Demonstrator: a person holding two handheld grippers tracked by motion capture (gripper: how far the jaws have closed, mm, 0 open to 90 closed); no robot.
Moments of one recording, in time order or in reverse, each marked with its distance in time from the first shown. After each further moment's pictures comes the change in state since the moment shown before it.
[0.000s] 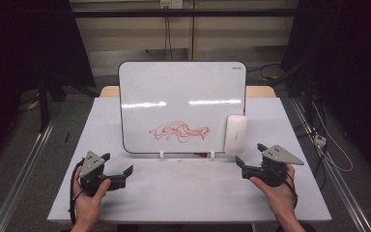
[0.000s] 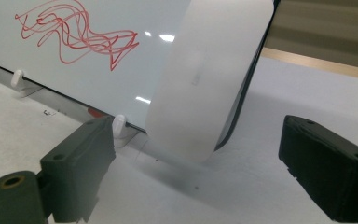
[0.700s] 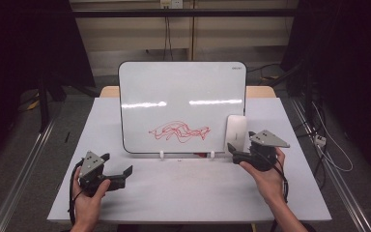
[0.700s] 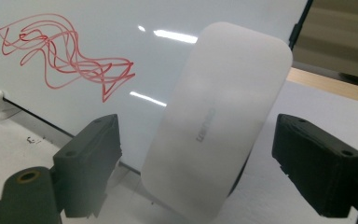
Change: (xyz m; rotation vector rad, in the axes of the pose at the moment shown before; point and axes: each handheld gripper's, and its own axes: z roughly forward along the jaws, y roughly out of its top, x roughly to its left) left arm 0.000 0.000 0.000 0.005 -0.002 0.002; right arm 0.007 0.034 0.030 0.030 -0.033 -0.036
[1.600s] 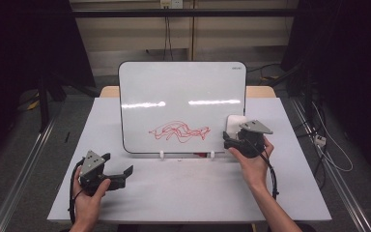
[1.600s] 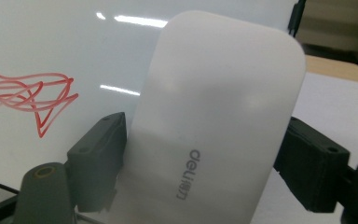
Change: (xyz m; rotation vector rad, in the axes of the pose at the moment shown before) left arm 0.002 0.000 0.001 0.002 -0.008 -0.006; right arm 0.003 0.010 0.047 0.076 -0.149 0.104
